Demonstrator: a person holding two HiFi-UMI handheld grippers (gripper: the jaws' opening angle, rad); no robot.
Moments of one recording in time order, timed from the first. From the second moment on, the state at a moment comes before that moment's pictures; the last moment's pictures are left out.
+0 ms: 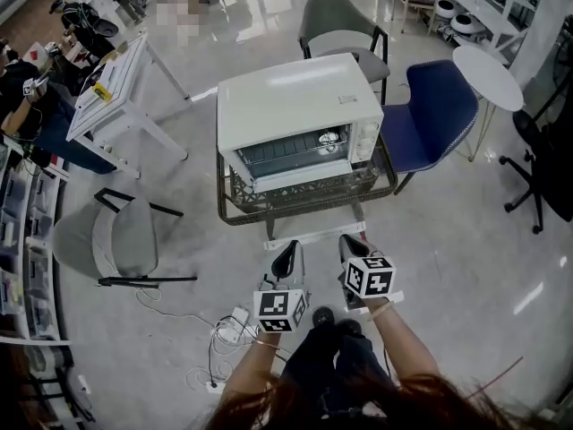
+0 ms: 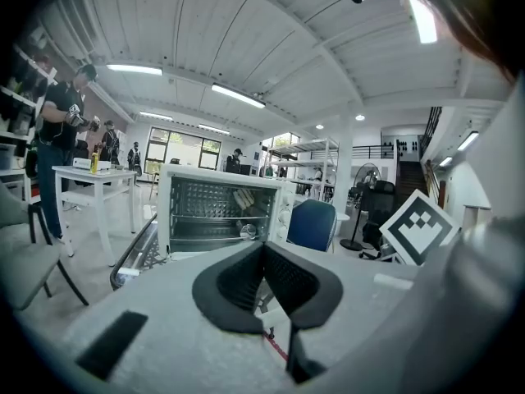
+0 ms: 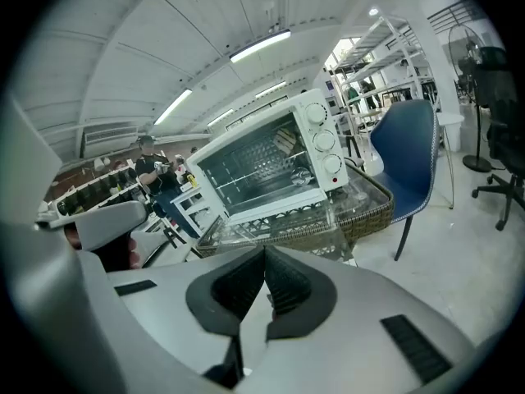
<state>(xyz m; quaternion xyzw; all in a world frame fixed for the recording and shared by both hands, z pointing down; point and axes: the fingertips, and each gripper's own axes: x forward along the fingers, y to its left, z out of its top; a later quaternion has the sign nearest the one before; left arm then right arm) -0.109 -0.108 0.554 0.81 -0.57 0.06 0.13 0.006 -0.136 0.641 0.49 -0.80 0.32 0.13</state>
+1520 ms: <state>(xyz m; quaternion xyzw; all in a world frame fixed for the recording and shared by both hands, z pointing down) -0.078 -0.037 0.401 0.80 -0.60 0.04 0.06 0.035 -0.072 0.434 0.50 -0.86 0.11 0.07</state>
